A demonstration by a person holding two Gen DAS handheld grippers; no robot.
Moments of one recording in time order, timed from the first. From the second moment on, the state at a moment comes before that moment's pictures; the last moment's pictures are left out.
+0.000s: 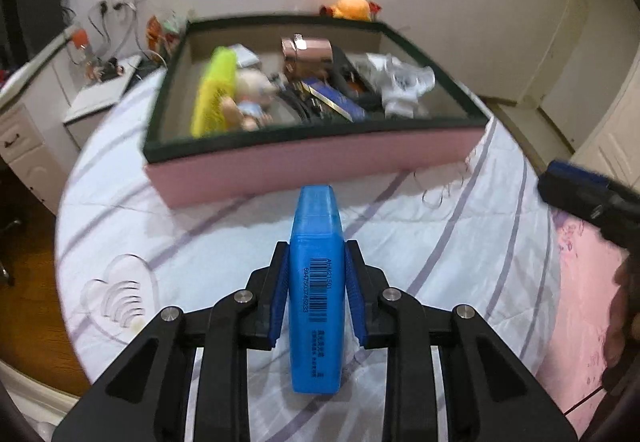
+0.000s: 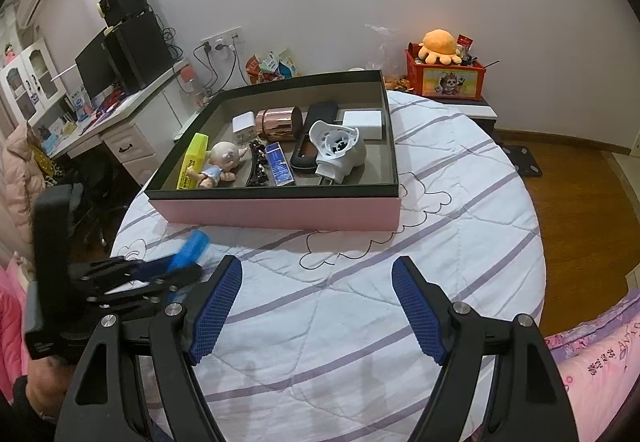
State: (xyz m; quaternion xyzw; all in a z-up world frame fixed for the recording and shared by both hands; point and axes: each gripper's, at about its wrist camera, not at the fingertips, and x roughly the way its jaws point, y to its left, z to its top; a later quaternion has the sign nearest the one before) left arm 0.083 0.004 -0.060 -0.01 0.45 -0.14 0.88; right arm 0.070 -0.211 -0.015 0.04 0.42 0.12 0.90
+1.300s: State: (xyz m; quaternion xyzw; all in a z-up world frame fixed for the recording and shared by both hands) left arm 0.226 -0.046 -0.065 -0.01 0.46 -0.12 0.88; right arm 0.162 -0.232 0.002 0.06 0.39 0.11 0.91
